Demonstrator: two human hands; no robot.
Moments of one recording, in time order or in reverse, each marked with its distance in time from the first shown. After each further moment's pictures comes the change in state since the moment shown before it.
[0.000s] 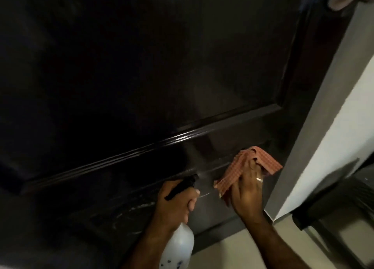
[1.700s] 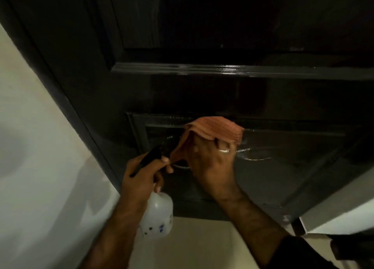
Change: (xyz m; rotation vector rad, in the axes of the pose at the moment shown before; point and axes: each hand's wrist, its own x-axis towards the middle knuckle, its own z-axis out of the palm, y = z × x) left_hand -0.096 -0.124 -0.110 -0.241 0.596 0.092; right_hand -0.061 -0.159 0.080 -0.020 -0.131 -0.671
